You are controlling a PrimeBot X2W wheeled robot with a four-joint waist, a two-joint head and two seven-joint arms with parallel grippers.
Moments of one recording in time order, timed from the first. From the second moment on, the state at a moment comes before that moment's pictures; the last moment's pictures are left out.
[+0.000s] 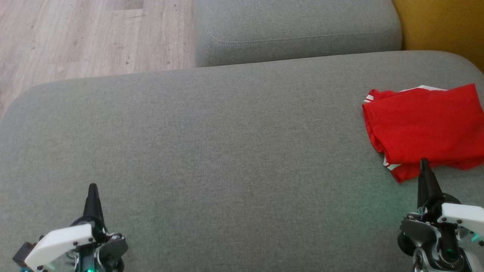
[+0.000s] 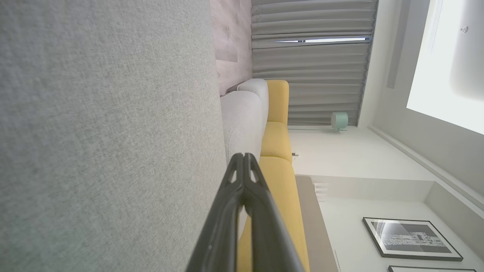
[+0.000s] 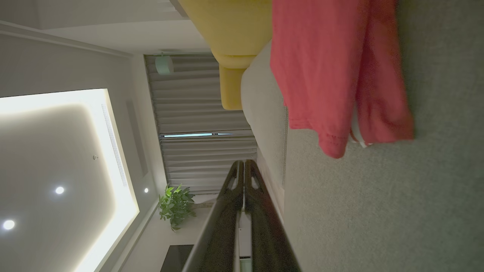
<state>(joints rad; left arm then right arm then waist) -0.06 0.07 0.03 0.27 -1.64 -0.12 0.07 -0.05 -0.05 -0.10 0.28 1.63 0.13 0.08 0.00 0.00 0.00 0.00</state>
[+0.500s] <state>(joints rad) -0.06 0.07 0.04 0.27 -1.64 -0.12 0.08 -0.06 -0.05 -0.10 0.28 1.63 0.13 0.08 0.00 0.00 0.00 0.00</state>
